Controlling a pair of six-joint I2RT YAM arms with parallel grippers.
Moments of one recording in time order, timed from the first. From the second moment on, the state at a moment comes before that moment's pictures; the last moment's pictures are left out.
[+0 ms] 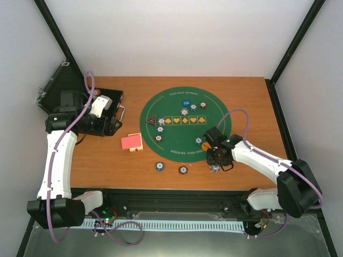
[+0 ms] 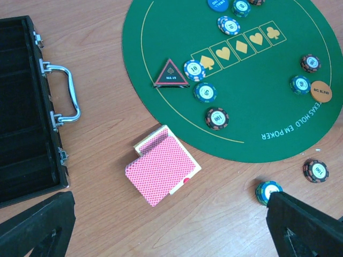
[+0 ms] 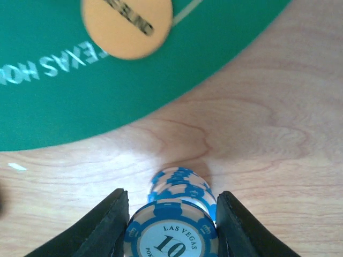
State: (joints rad) left arm 0.11 1.15 1.30 -1.12 0.47 0.36; right arm 0.62 1.32 0.74 -0.81 0.09 0.64
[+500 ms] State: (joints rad) left arm 0.11 1.15 1.30 -1.12 0.47 0.37; right arm 0.66 1.48 1.02 -0.84 0.07 0.61
